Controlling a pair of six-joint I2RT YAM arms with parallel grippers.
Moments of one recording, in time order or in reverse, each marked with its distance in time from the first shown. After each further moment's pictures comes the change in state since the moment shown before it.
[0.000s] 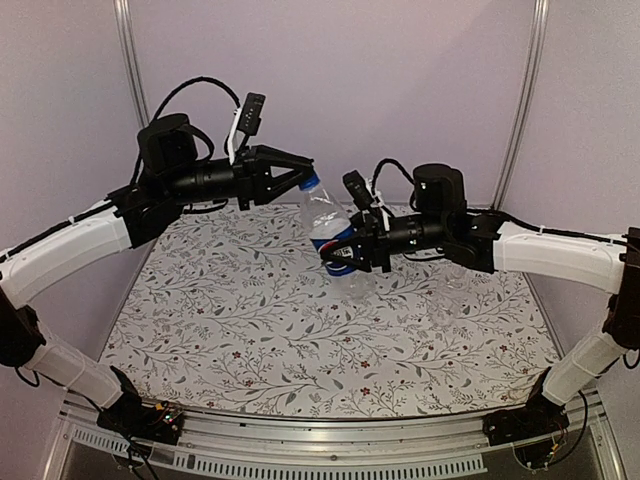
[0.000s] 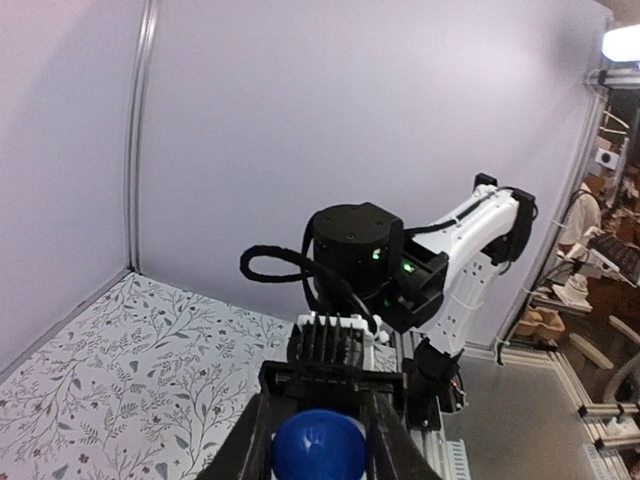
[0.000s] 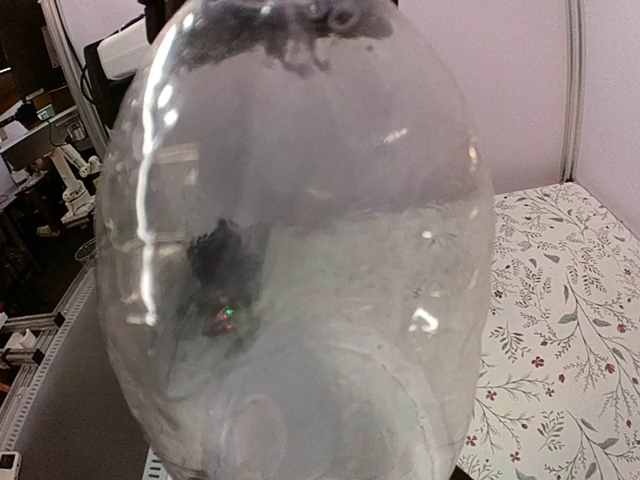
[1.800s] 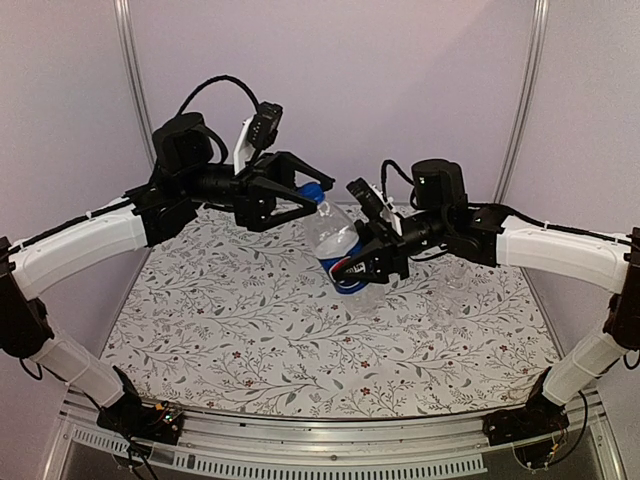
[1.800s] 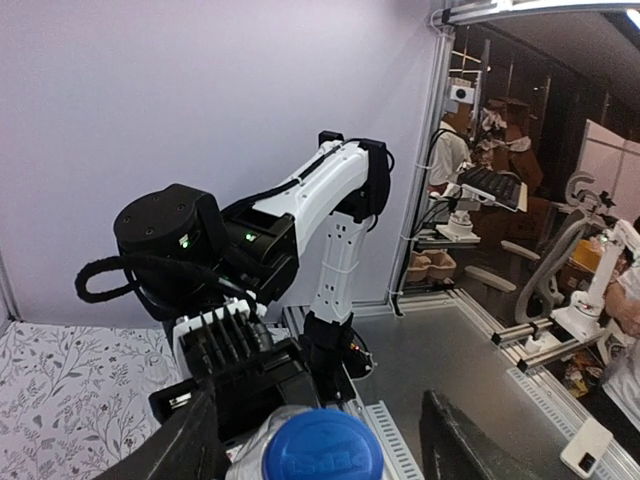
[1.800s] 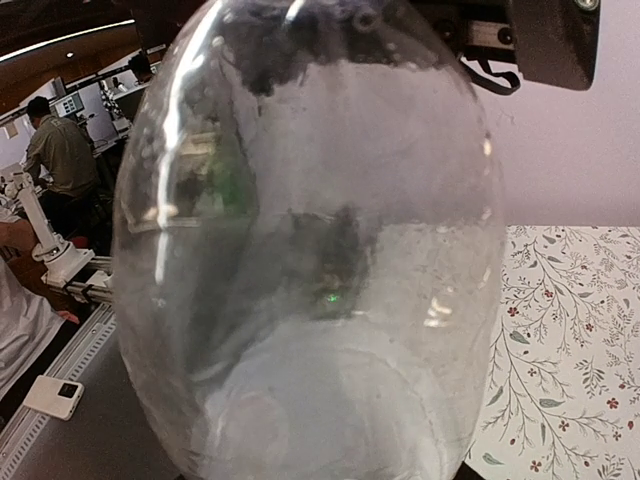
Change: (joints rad) left arm -0.037 0.065 0.036 0.082 0.317 0.028; right arm -0.005 -0.010 0.045 -0.123 -0.305 -0.131
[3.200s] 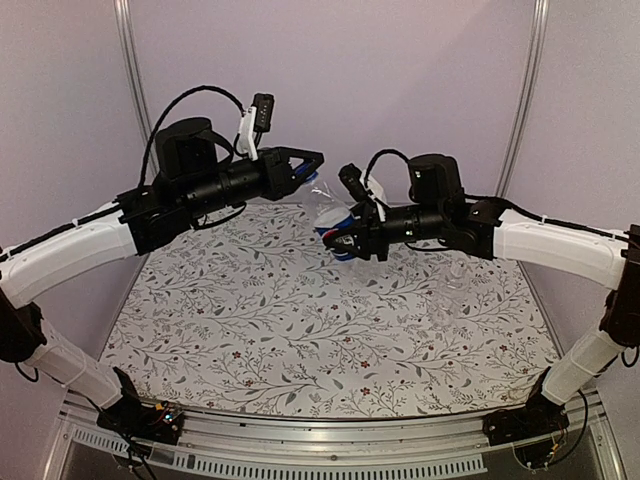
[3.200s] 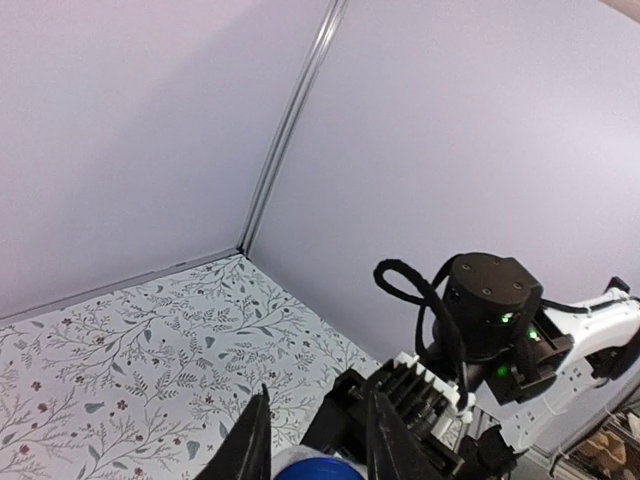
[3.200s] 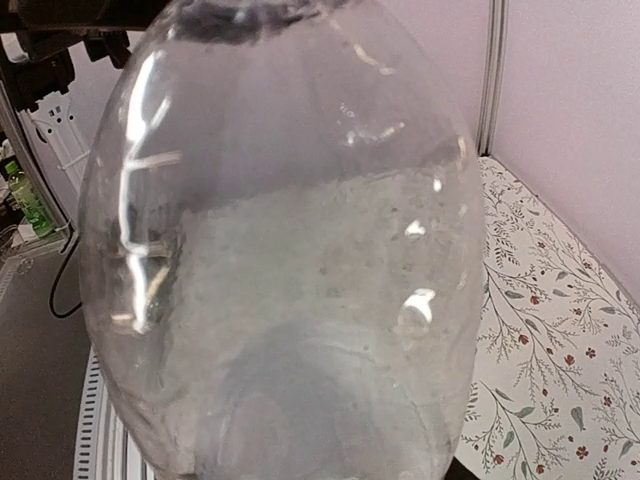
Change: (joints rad) left arm -0.098 -0.048 0.002 -0.164 -0.882 -0.174; right arm -0.012 0.027 0.055 -0.059 0.511 -0.006
